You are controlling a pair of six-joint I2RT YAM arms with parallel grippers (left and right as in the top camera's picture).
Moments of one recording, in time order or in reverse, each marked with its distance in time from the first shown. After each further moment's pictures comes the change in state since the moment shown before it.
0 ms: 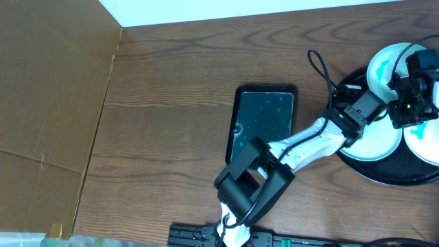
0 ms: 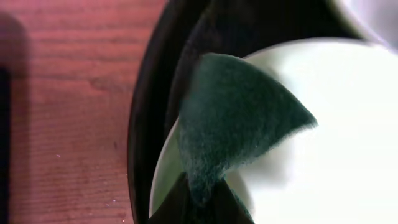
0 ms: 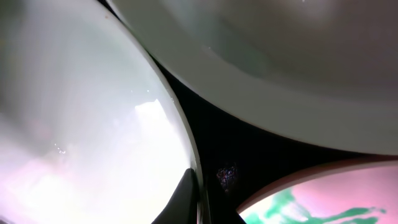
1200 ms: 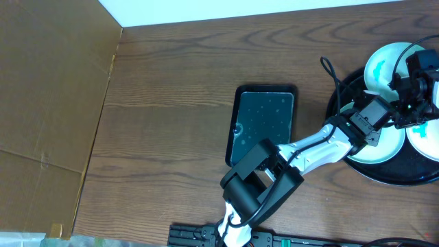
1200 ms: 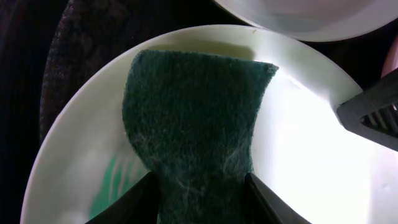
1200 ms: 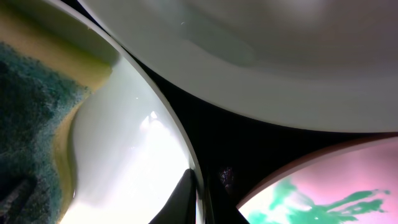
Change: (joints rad) left arm -0.053 0.043 -0.021 0.158 0.156 0.030; right arm 0.000 0.001 0.000 -0.003 0.022 0.000
